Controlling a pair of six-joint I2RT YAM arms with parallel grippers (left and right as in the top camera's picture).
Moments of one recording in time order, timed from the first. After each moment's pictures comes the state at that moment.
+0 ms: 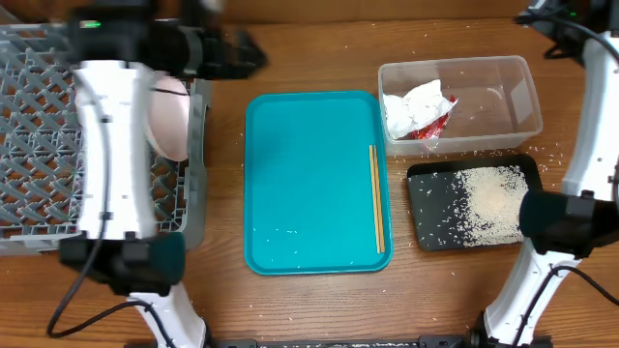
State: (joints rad) left arm -0.09 1.97 2.32 -1.41 0.52 -0.02; right arm -0.18 2.18 2.63 -1.45 0.20 0.50
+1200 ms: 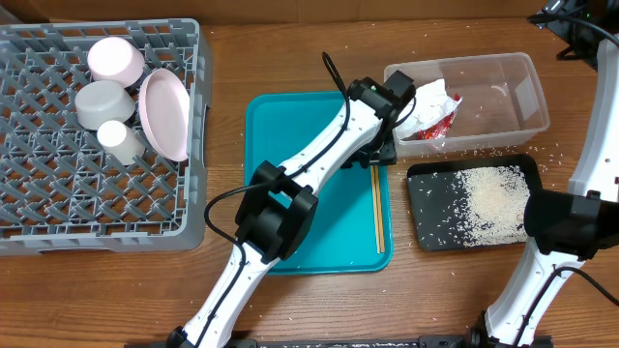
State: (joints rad) left arm -0.69 2.54 2.32 -1.30 0.04 -0.78; right arm -0.20 2.18 2.64 -1.45 0.20 0.51
